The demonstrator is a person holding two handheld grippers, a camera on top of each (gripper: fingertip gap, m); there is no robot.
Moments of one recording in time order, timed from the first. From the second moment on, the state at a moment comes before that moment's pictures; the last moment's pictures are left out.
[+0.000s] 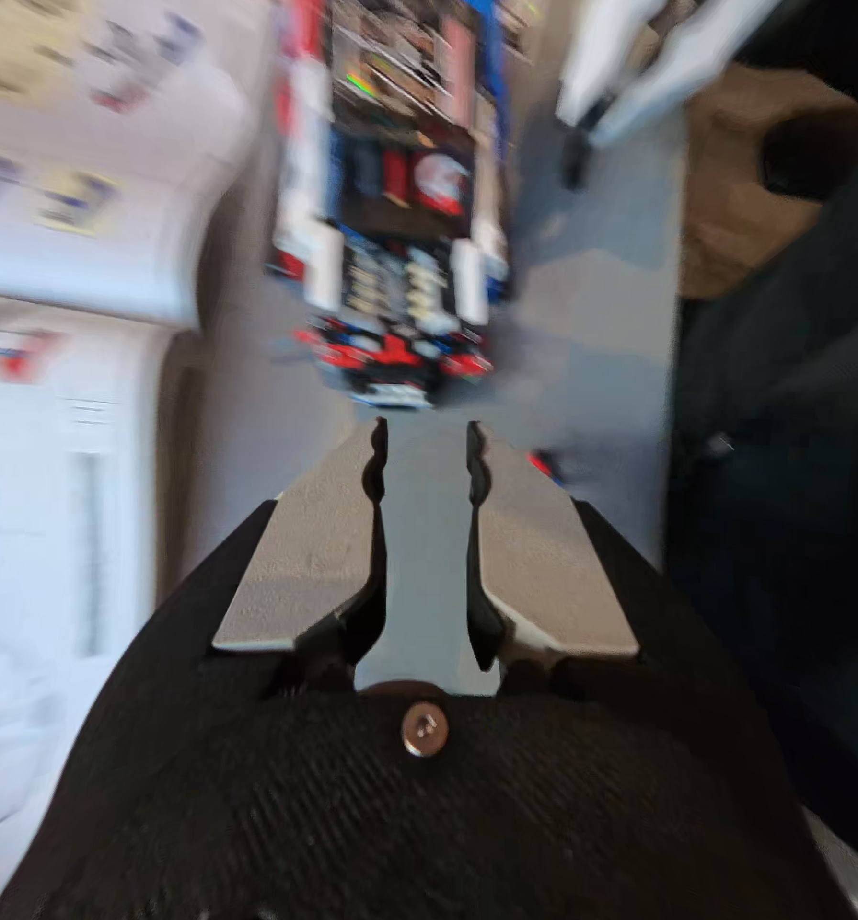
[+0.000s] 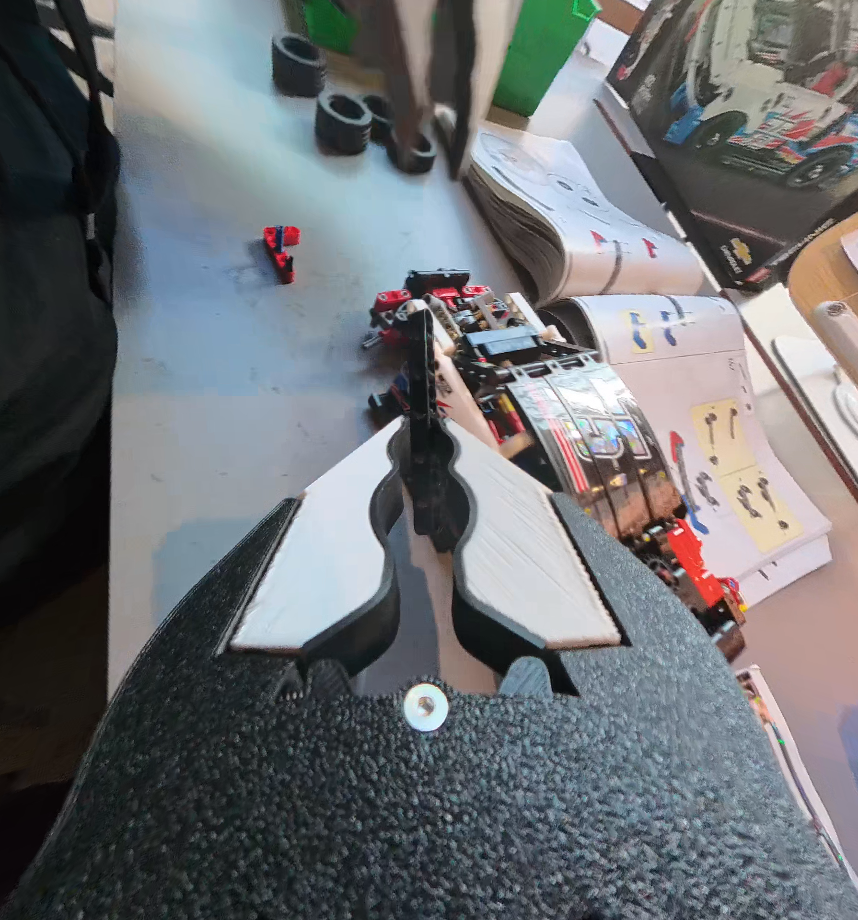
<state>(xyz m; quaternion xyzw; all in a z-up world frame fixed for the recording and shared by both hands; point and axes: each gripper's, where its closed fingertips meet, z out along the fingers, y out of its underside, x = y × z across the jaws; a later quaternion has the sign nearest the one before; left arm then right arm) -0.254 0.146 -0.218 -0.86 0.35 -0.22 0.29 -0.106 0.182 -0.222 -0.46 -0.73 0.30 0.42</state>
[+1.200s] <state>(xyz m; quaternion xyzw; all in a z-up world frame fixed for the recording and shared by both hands) -0.348 0.329 -0.250 -0.92 0.20 -0.05 0.34 -0.302 0.321 -0.190 -0.55 -0.73 0.29 0.27</state>
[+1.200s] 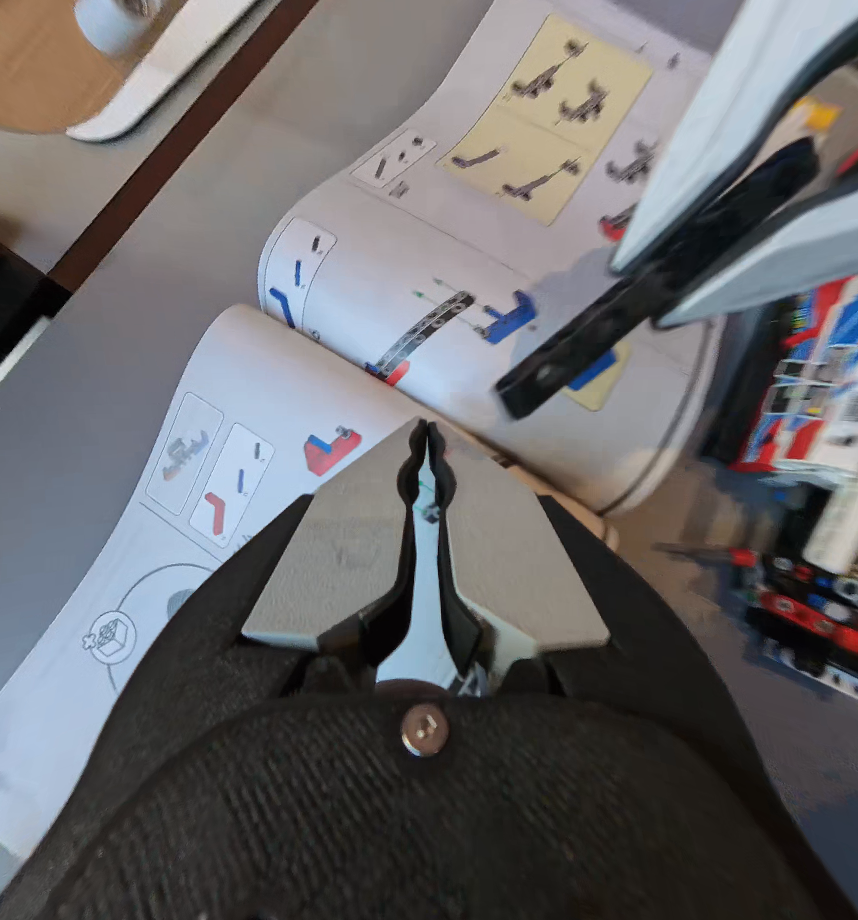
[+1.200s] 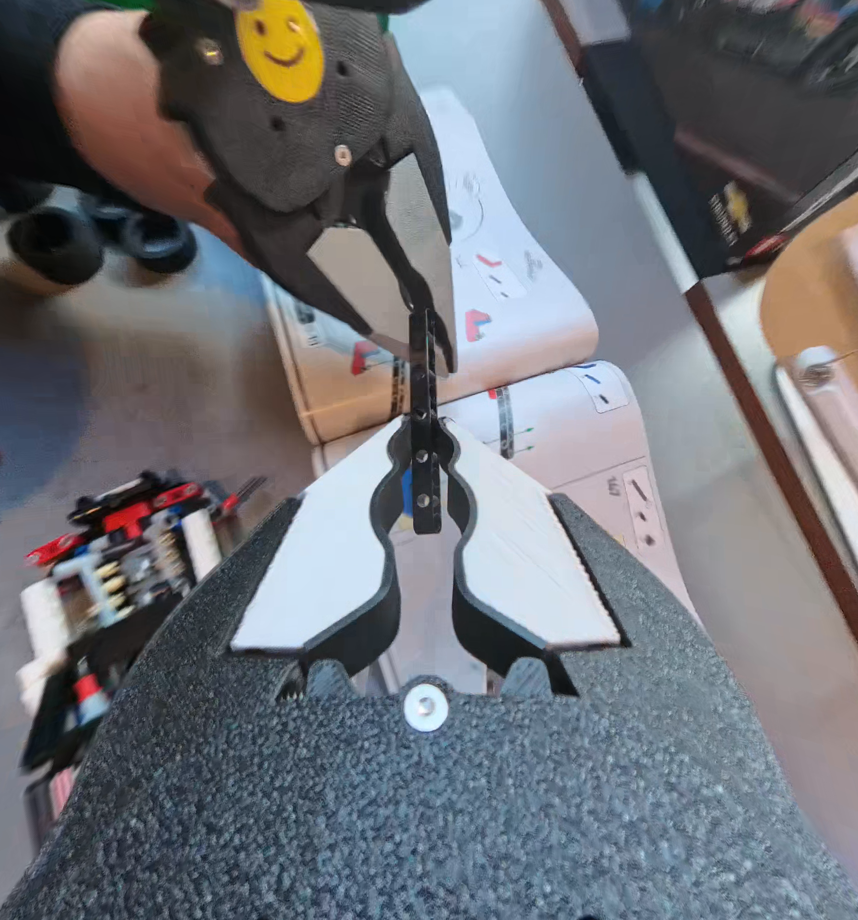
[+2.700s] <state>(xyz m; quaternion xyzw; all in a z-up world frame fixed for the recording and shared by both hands) -0.394 0.316 -0.268 -0.93 0.10 -0.10 0.35 -0.305 0.334 -0.226 -0.66 -0.68 0.27 0.16</state>
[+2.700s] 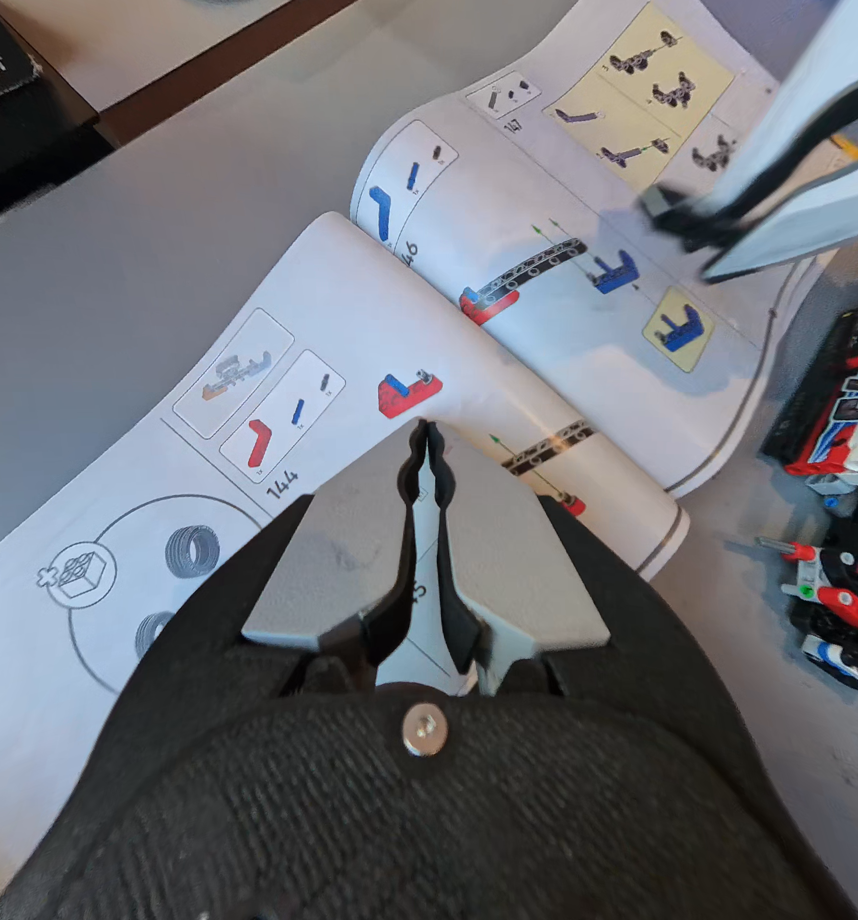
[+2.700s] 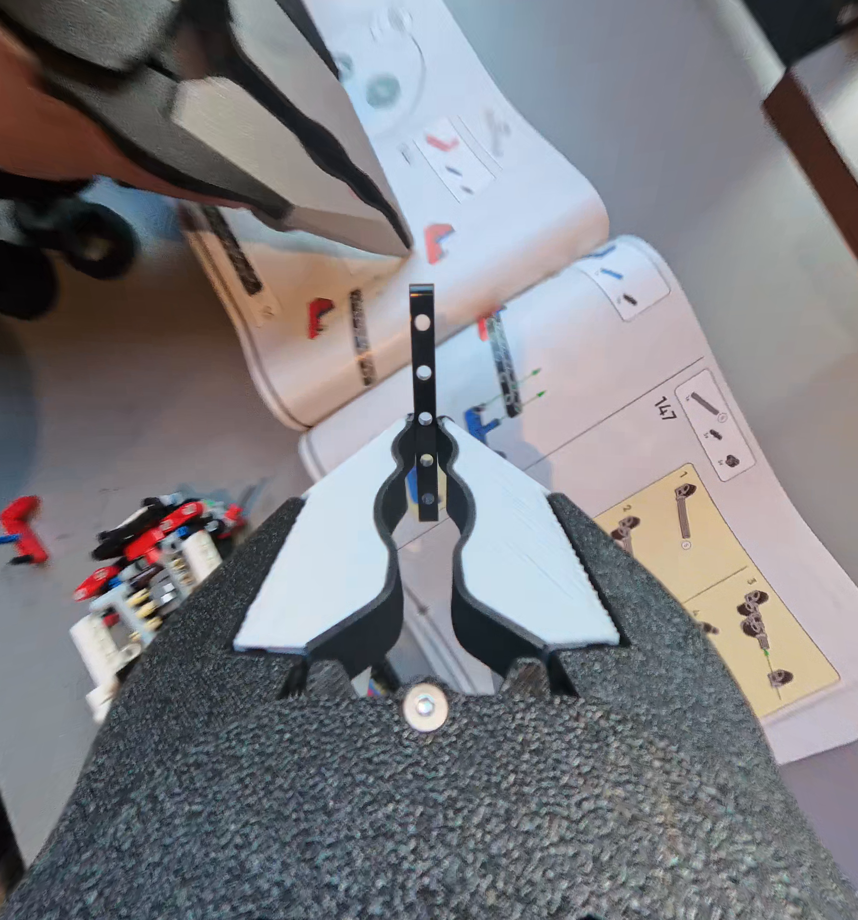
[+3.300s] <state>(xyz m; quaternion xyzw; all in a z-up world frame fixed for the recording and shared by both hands) -0.278 0.150 -0.193 -0.87 0.24 -0.21 0.36 -0.188 0.161 -0.185 -0.54 -0.77 0.28 0.21</state>
